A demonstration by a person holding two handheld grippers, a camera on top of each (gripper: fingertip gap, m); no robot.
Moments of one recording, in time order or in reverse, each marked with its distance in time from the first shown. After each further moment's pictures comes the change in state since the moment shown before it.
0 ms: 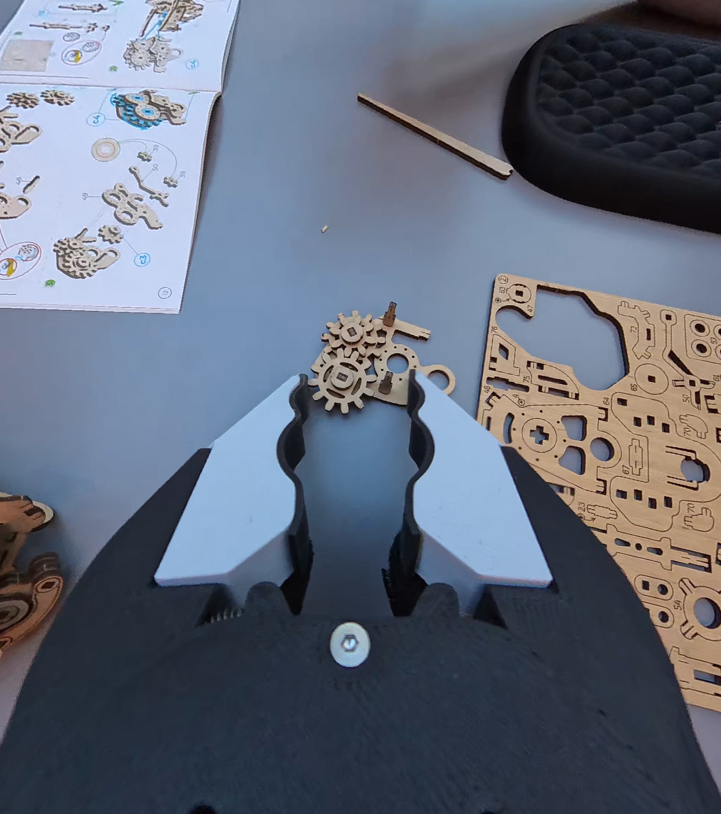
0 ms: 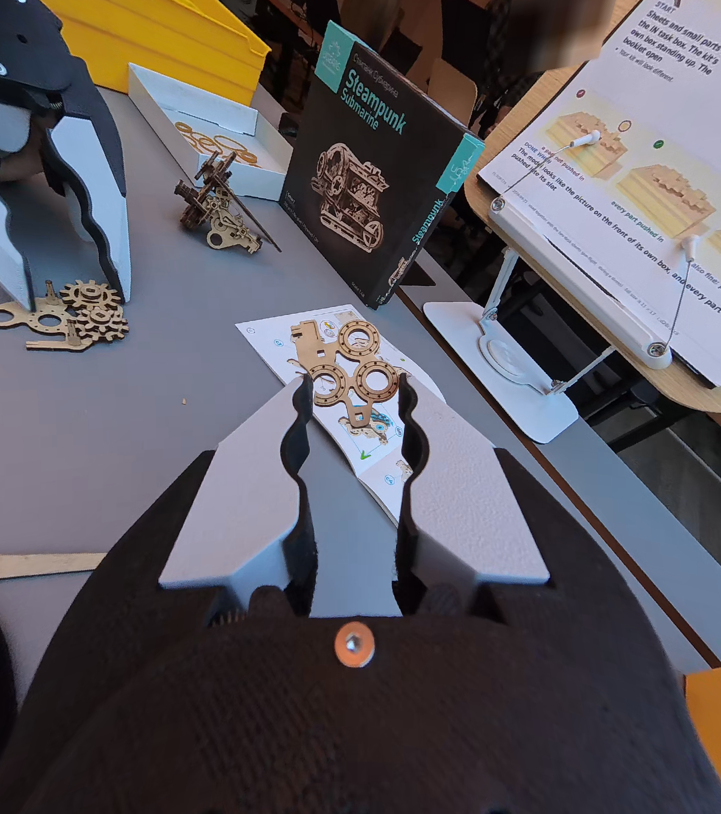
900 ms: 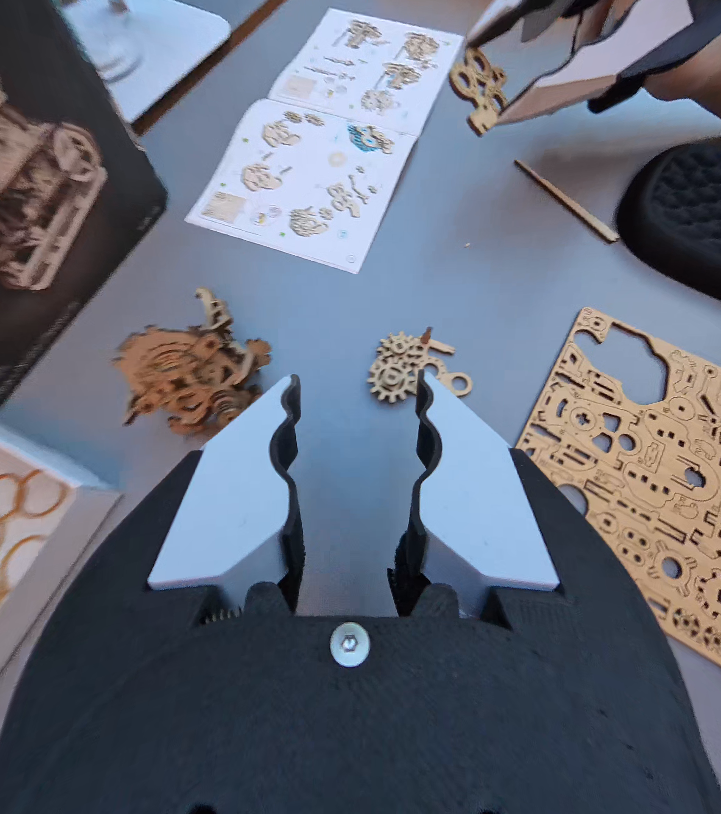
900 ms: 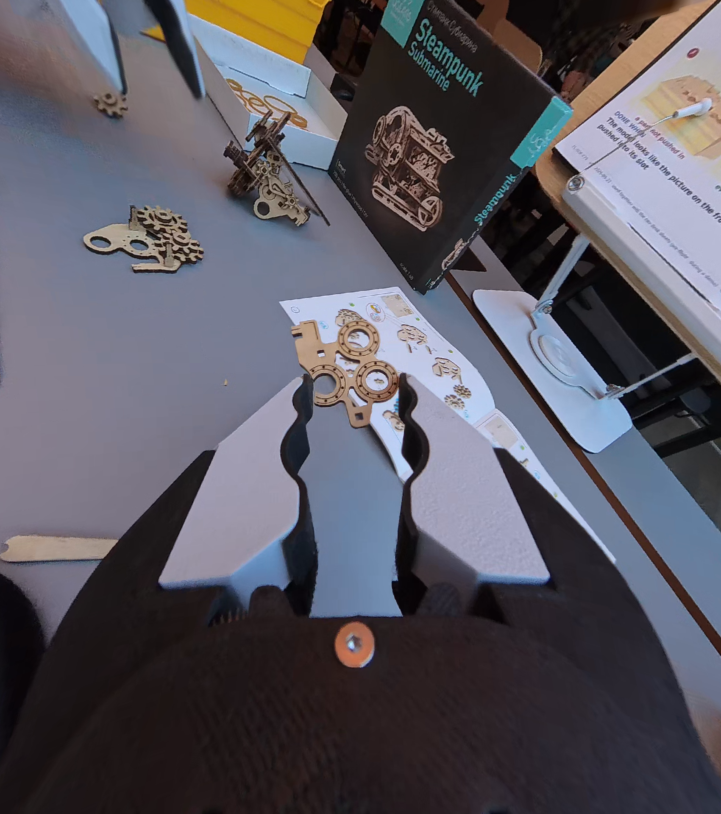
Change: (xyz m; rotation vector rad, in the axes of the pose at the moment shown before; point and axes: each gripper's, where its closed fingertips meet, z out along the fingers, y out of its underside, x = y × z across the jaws) left arm -0.050 -0.001 -0.087 0.050 -0.270 -0.194; right arm -0.028 0.011 0.013 -0.053 -0.098 -0.034
